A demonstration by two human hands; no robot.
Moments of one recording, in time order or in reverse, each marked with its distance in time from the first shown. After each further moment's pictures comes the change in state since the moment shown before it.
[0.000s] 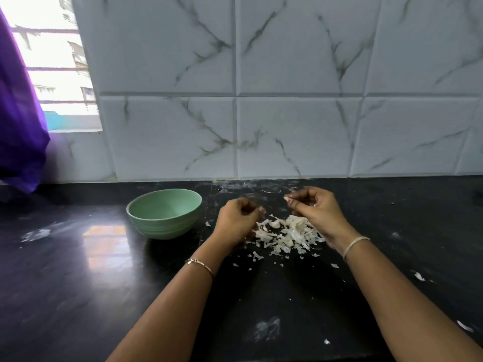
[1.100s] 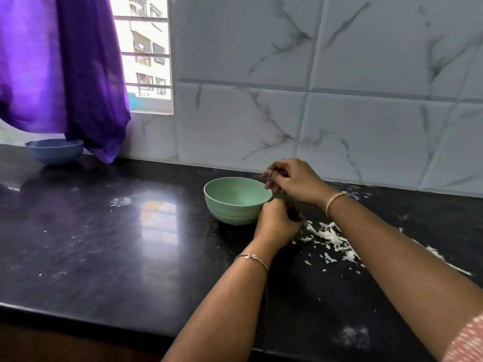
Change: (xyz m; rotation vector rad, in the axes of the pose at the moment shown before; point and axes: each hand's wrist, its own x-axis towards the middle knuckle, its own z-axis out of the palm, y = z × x) left_hand -0.006 -0.033 -0.046 0.244 0.159 0.049; right_hand 0.042 -0.060 0.164 -0.506 -0.436 -0.289
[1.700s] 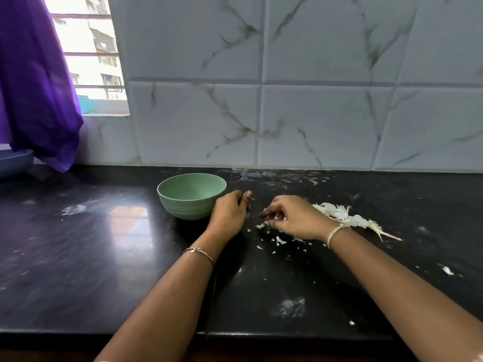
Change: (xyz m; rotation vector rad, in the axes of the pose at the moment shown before) left_hand -0.001 0.001 0.003 0.059 -0.002 -0.010; right_hand -0.098 0.068 -0.032 -0.385 -0.182 0.035
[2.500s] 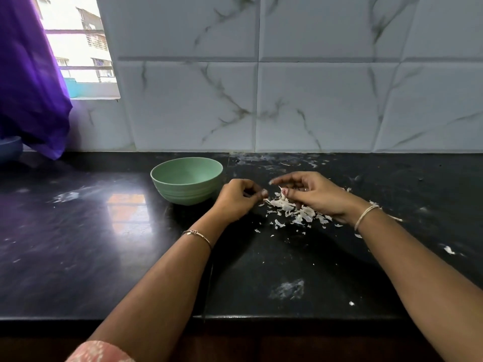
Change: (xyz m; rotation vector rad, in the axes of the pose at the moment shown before) left_hand -0.002 0.004 0.006 -0.052 -0.205 0.081; right_hand -0.021 0.023 -0.015 0.724 0.018 0.116
